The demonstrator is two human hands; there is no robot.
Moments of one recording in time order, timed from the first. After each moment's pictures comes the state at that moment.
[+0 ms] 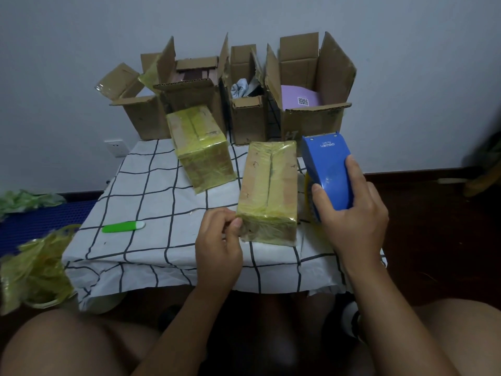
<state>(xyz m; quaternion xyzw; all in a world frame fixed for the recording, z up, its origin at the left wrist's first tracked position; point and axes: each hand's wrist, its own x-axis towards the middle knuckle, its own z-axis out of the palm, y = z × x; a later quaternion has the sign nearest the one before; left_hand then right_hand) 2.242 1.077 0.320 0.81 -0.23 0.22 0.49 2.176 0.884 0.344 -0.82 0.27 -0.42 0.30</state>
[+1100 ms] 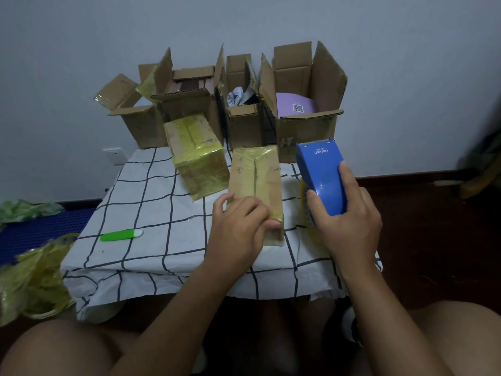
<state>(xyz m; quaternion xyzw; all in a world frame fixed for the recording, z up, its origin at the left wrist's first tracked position) 2.264 1.053 0.350 0.82 -0.45 0.24 0.25 2.177 0.883 0.343 -0.81 0.28 -0.42 0.29</state>
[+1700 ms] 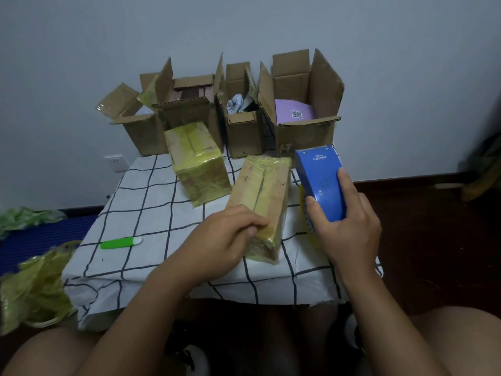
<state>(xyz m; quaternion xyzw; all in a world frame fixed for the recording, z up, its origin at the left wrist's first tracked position) 2.270 1.085 0.396 0.83 -0.47 -0.05 0.30 2.177 0.884 0.344 -0.81 0.28 -0.42 0.30</state>
